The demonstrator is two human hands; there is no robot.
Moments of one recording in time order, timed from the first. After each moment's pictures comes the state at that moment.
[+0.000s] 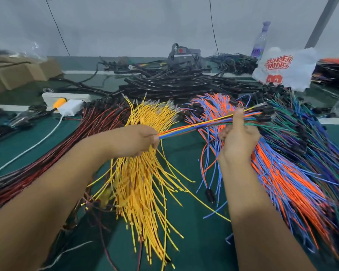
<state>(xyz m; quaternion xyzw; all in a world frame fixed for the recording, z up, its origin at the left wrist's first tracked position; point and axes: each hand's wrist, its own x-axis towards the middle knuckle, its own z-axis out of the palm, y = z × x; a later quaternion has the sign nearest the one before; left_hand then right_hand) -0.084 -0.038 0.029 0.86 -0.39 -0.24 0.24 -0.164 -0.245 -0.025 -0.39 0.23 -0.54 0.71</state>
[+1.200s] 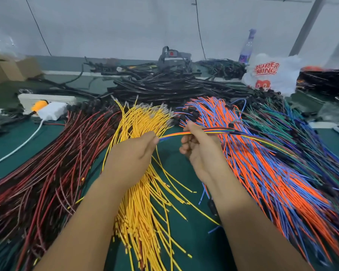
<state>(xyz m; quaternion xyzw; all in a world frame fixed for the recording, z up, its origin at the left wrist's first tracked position) -0.080 -0.049 -0.041 0.85 -0.42 0.16 0.27 -0.150 -0.204 -0.036 -0.47 0.14 -0.26 0.83</state>
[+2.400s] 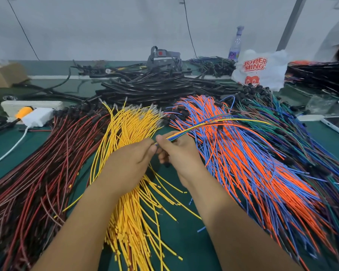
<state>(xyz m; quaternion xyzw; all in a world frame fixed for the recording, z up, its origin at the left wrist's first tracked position) -0.085 -0.059 -0.045 0.84 -0.46 0.09 0.28 -0.153 -0.189 -0.041 -0.66 0.15 -0.22 0.71</state>
